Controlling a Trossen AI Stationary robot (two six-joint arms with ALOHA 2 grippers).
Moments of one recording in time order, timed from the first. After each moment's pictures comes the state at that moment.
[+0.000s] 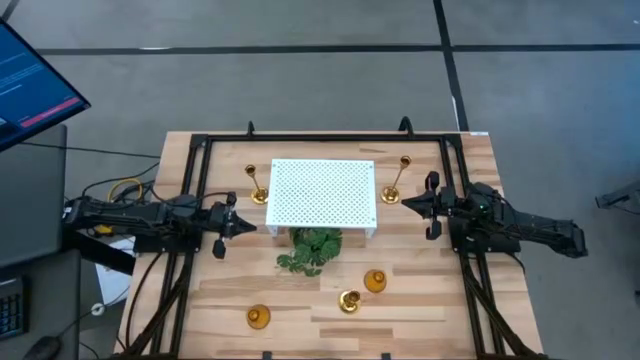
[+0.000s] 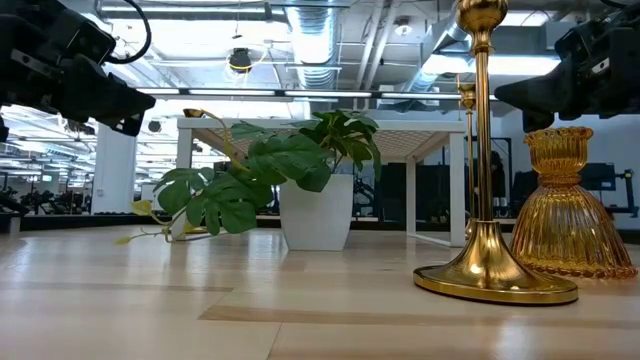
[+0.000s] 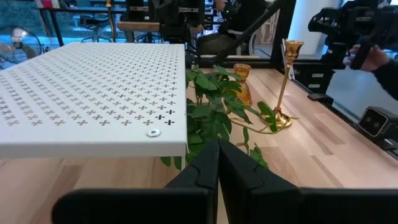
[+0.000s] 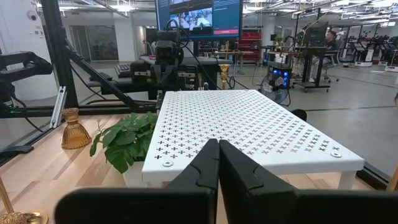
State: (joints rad) left arm -0.05 0.05 0.01 0.07 0.05 0.01; right arm -0.24 0.01 0.00 0.04 -0.13 0.01
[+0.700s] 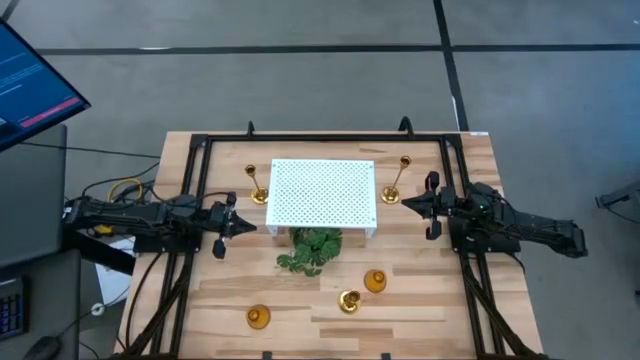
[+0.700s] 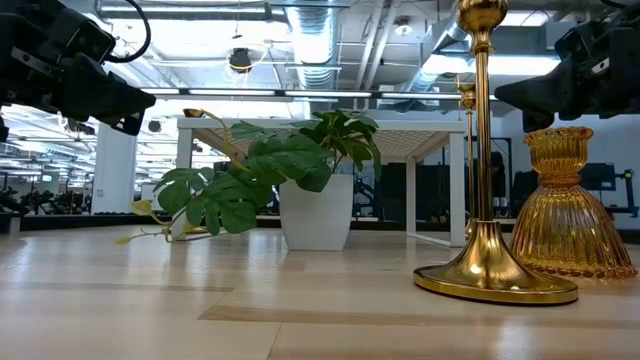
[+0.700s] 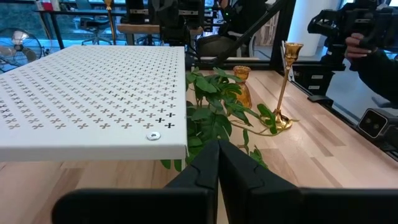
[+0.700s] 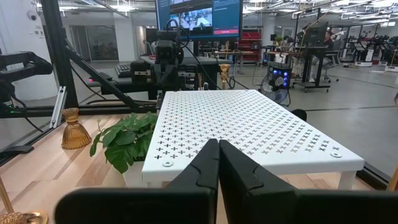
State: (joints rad) left arm -0.05 0.05 0.01 0.08 0.05 0.02; right arm -0.24 0.01 0.00 0.04 -0.13 0.01
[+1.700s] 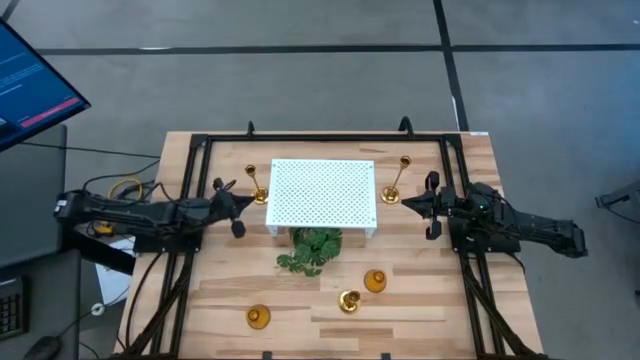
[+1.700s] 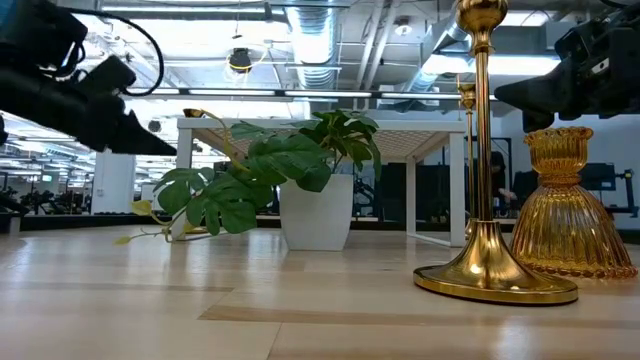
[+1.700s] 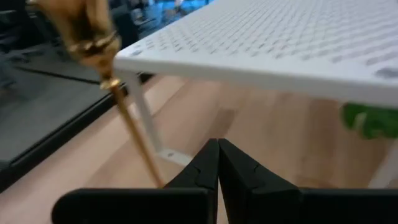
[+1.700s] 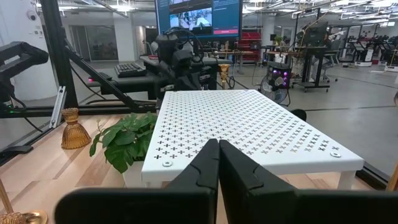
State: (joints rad) left arm -0.05 0.26 0.01 0.08 -0.59 0.02; right arm -0.24 0.01 0.00 0.04 -0.13 0.01
